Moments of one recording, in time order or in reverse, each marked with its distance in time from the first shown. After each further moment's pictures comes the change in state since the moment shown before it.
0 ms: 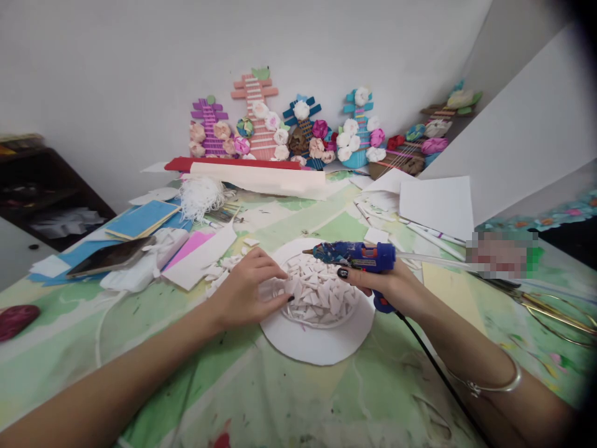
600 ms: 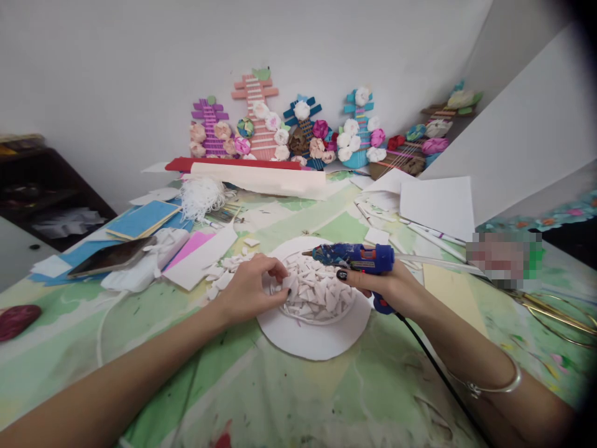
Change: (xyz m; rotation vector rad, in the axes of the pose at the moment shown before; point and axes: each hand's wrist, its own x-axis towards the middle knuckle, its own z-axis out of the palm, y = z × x) left_hand 0.002 -0.001 0.010 -0.100 -0.037 -0.344; right_hand -0.003 -0.008 0.002 0.003 -0.043 0.003
